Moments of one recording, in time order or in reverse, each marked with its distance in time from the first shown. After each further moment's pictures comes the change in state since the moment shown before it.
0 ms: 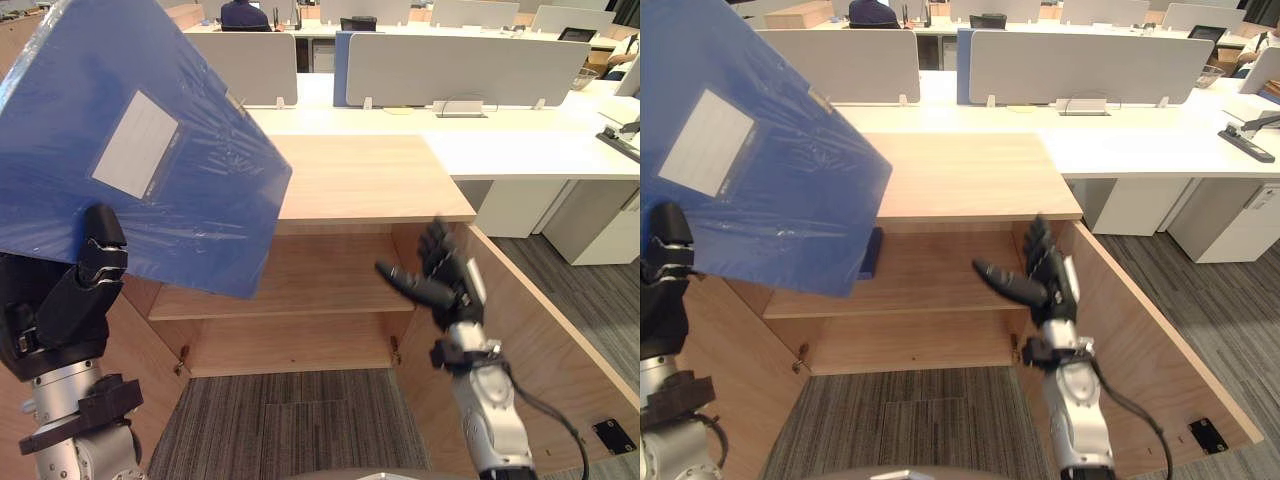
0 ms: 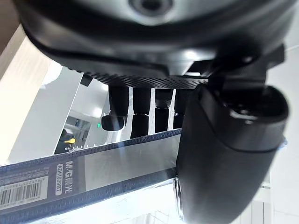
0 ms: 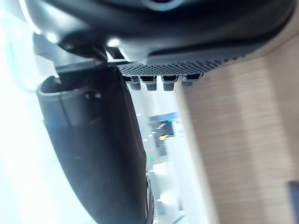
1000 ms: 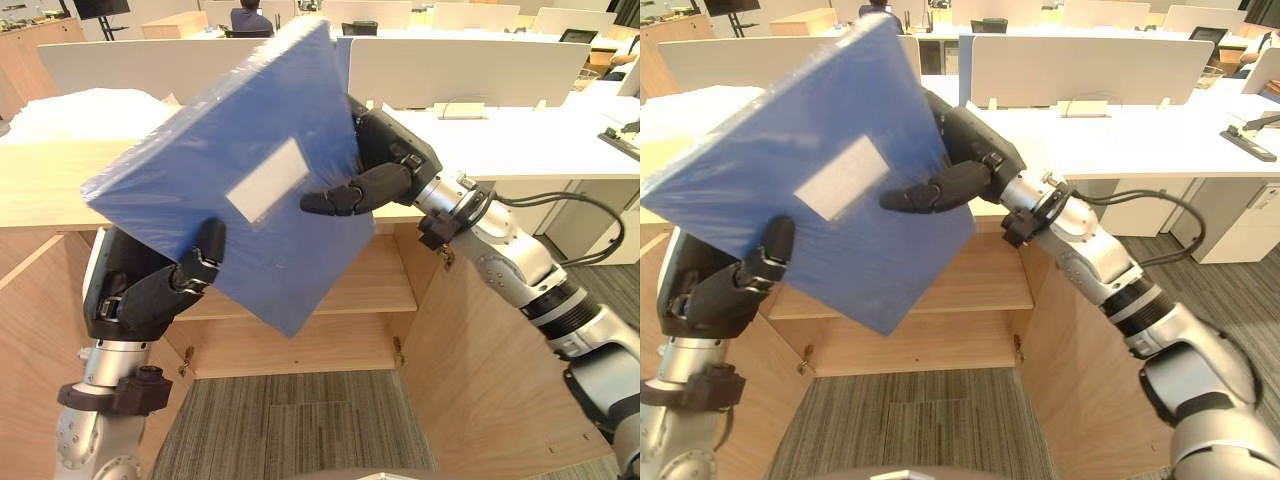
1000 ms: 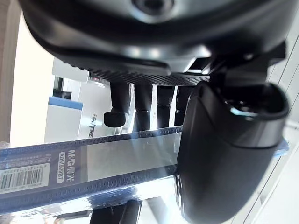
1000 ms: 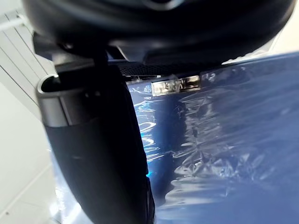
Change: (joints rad) left arm 0.005 0.452 -0.200 0.071 -0.174 0.025 -0.211; right arm -0.880 -0.721 0.643 0.198 0.552 0.036 0.242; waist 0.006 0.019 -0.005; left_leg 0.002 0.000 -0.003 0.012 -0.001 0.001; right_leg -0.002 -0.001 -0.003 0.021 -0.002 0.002
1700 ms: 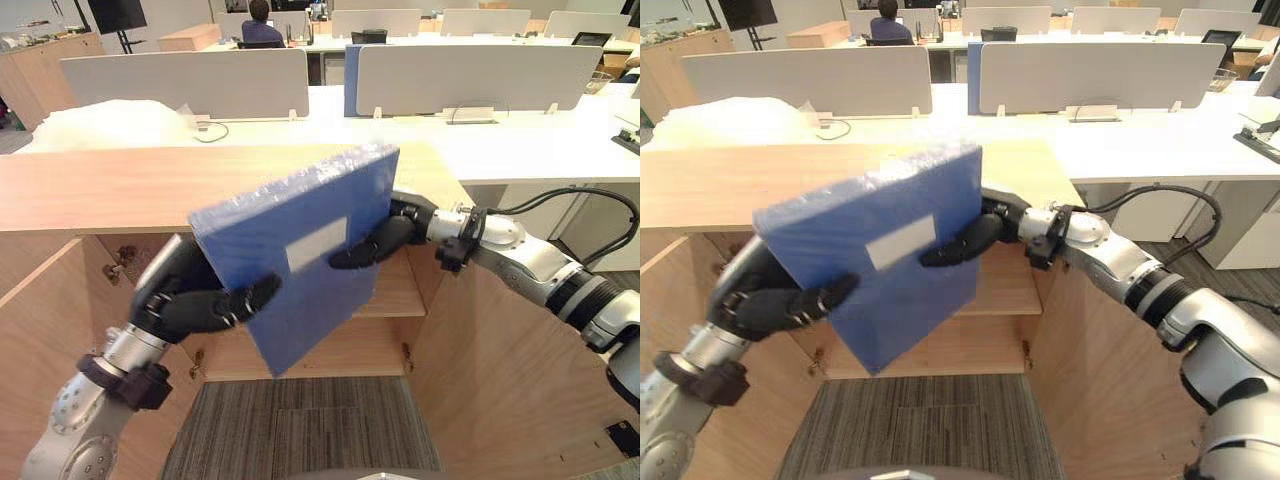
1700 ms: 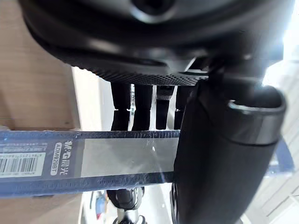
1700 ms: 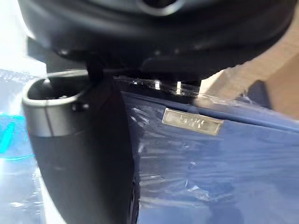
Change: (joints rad) left arm -0.023 0.279 -0.211 0.198 -0.090 0.030 -0.132; right arm -0.075 -0.140 0.360 0.183 0.068 0.022 0.157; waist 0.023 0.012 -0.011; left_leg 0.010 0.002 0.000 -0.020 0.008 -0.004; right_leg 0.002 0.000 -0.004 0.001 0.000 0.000
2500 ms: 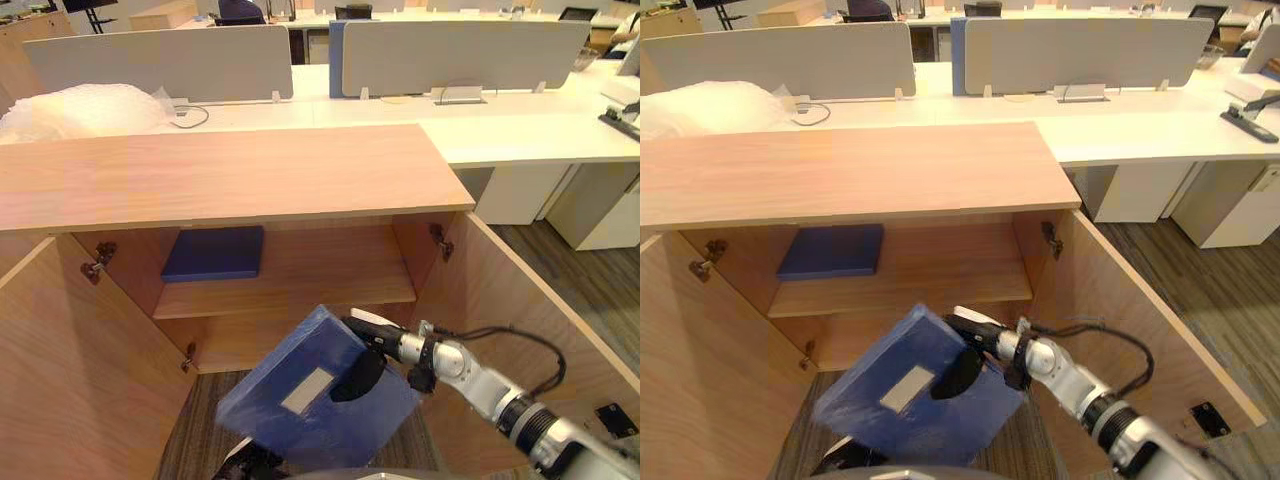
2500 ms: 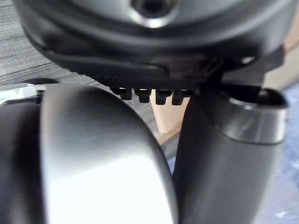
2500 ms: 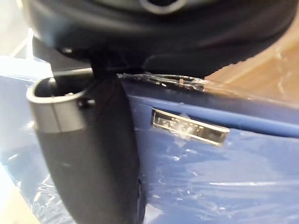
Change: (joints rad) left arm -0.004 -0.516 -0.168 0.977 0.816 0.094 0.031; right arm 0.684 0.481 -0.366 0.194 -0.991 -0.007 -0.158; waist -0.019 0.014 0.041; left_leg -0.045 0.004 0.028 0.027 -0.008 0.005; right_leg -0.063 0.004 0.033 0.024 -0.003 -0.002
